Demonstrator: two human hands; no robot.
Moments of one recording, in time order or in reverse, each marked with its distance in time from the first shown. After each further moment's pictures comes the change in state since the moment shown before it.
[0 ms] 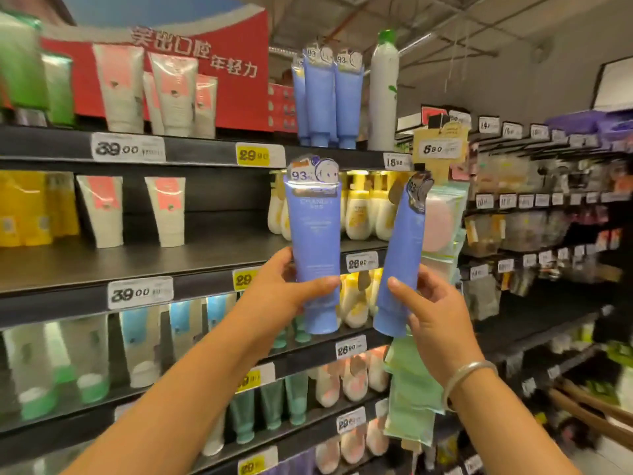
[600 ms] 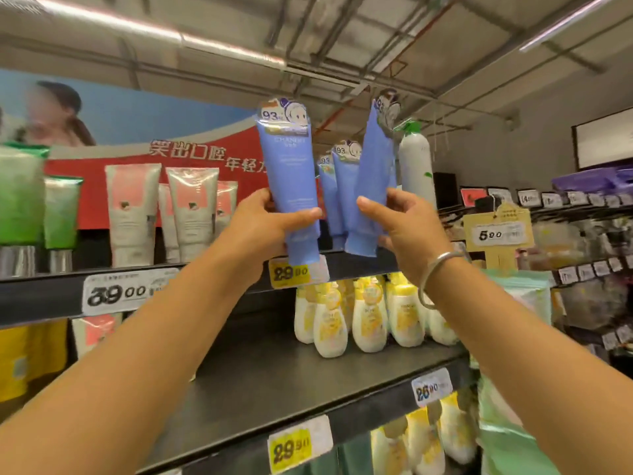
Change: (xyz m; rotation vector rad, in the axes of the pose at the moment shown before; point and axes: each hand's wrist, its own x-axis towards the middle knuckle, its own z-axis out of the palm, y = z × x) left_hand 0.184 0.143 -0.076 0.197 0.088 0.302; right_hand 0.211 -0.092 0.150 -0.004 -0.105 -0.328
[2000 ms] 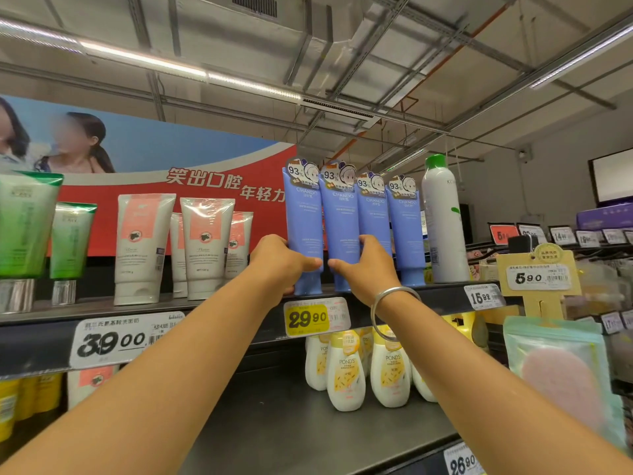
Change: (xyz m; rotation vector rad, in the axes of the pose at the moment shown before) left_hand 0.060 -0.027 -0.010 0.366 0.139 -0.207; right_hand 0.057 0.060 0.050 -0.682 0.021 0.003
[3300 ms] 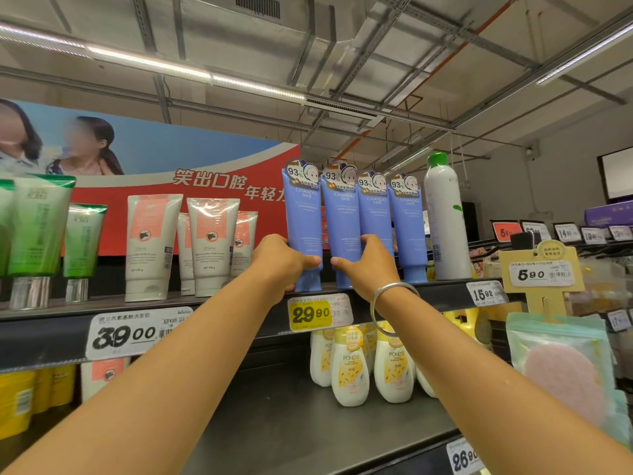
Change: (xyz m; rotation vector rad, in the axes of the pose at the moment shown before) left_hand 0.004 -0.004 -0.001 0.047 0.025 0.020; right_hand -0.001 -0.001 0.001 -0.016 -0.008 0.053
